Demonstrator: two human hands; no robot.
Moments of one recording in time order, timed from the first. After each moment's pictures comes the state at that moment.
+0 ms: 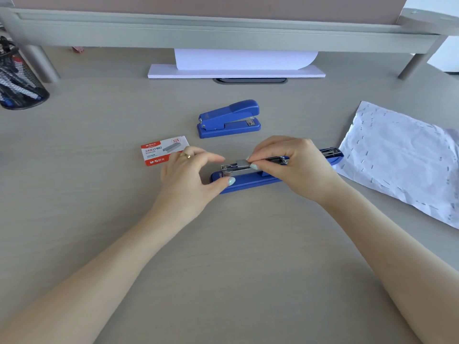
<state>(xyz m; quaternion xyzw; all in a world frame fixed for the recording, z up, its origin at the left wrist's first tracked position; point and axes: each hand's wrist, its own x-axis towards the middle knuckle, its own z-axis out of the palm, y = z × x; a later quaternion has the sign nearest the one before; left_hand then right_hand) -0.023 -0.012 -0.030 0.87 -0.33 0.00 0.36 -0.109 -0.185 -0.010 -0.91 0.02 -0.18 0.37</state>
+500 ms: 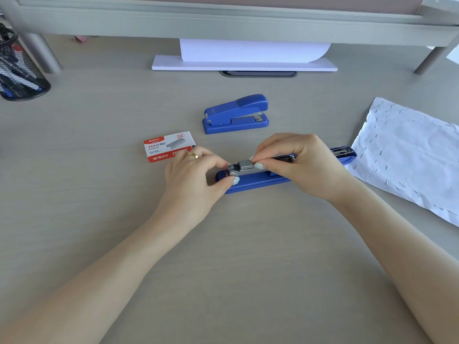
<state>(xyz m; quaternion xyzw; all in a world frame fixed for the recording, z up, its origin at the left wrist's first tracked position) -0.022 -0.014 -0.039 0.87 -0.34 0.02 0.36 -0.102 -0.190 -0.012 -0.90 0.00 -0.14 0.42</state>
